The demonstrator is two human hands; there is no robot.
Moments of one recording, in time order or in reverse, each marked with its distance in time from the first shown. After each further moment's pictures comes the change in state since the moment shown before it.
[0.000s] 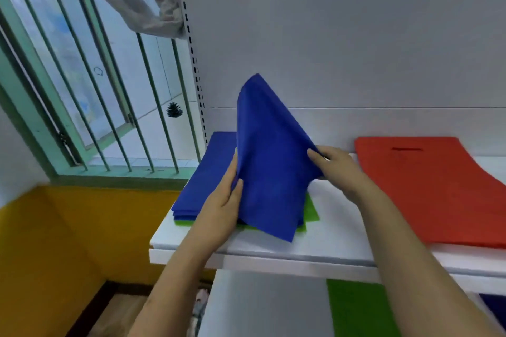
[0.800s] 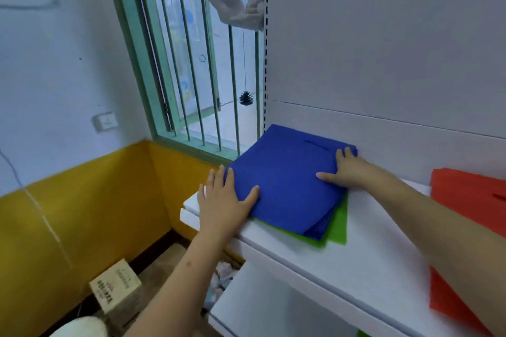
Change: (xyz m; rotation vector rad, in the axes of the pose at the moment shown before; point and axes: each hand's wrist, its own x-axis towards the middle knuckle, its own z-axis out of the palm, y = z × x) left_hand 0.014 -0.070 0.016 0.779 0.511 -0.326; right_hand 0.112 0.018 0.036 -1.033 -0.440 -0.090
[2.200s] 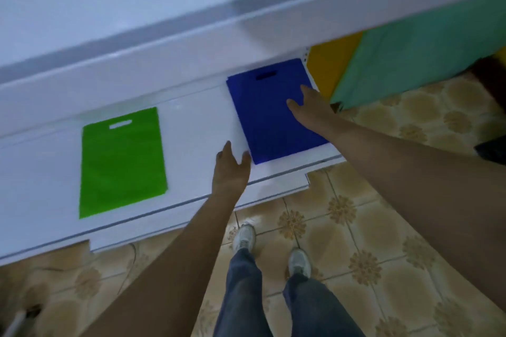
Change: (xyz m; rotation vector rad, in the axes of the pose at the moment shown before) left_hand -0.546 0.415 0.406 -0.306 -0.977 0.082; right_hand -0.436 0.615 0.389 0.813 0.036 0.752
